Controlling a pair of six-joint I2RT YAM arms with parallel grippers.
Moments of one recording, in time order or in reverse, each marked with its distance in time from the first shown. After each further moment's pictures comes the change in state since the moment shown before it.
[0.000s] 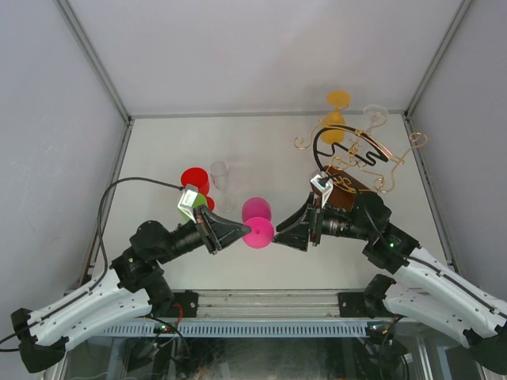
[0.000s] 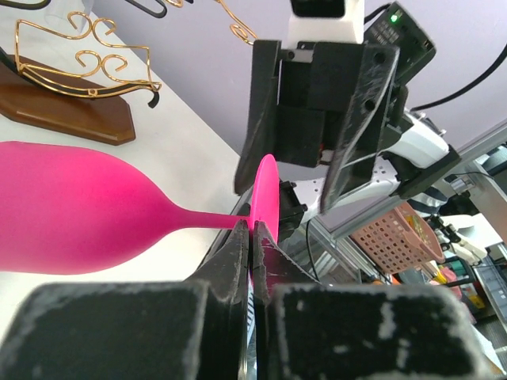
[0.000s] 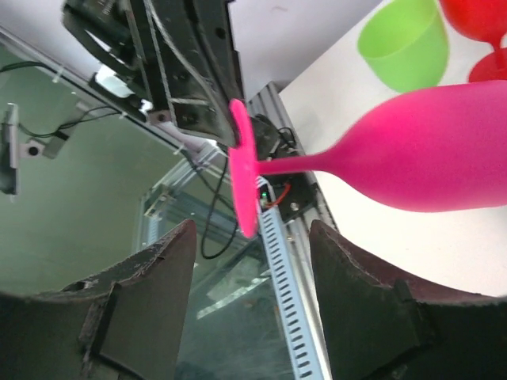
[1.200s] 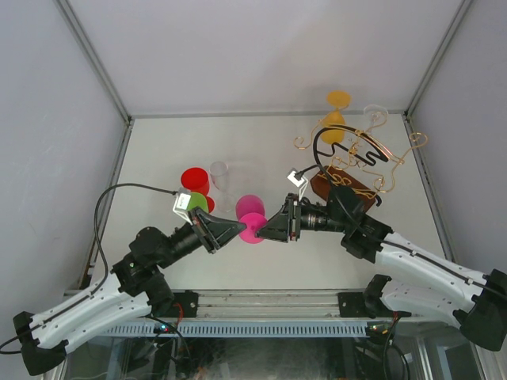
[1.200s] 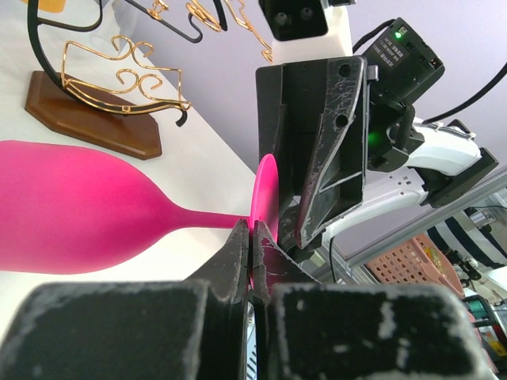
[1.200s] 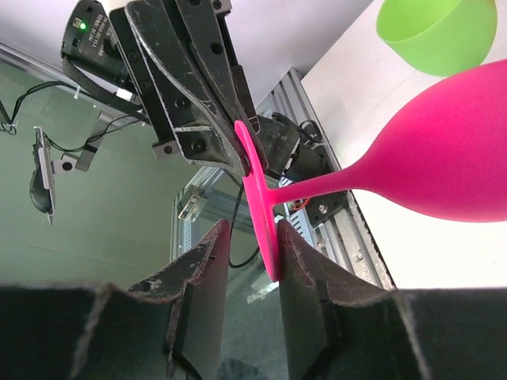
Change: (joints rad) left arm 0.000 -0.060 -0.081 0.045 -0.108 -0.002; right arm 0.066 0.227 0.051 0.164 -0.027 0.158
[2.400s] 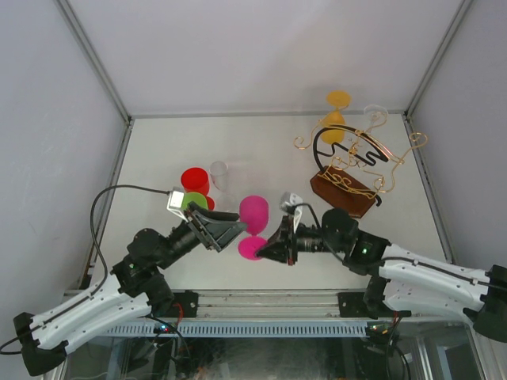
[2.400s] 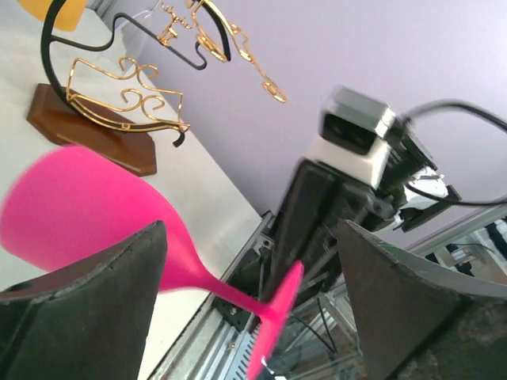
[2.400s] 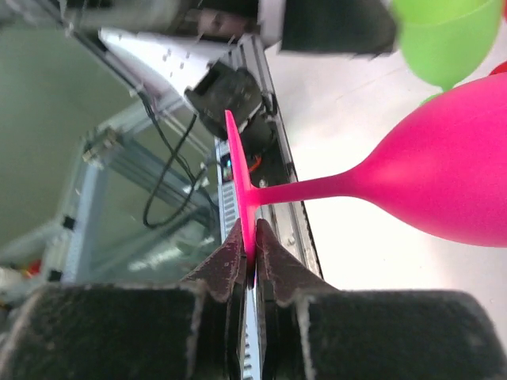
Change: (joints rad) left arm 0.000 -0.014 -0.018 0.050 -0.072 -0.074; right arm 0.140 -0.024 -0.082 0.011 0.125 -0.304
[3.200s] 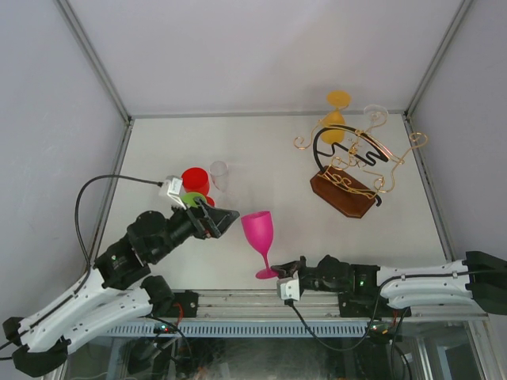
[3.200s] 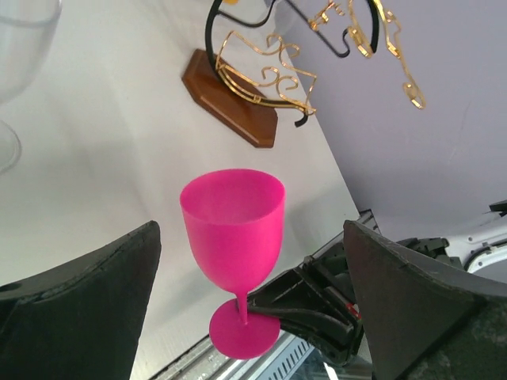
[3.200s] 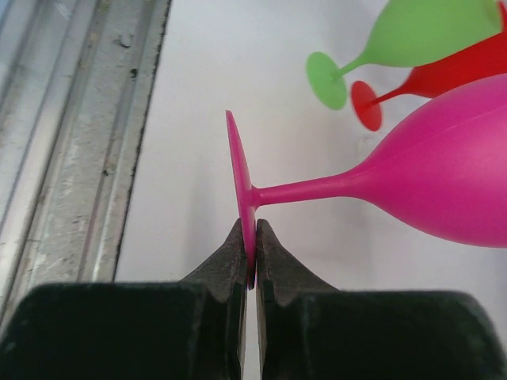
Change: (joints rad) left arm 0.020 0.072 0.256 -0.555 -0.220 0.026; right arm 0.375 -0.092 -0.459 0.177 0.431 -1.202
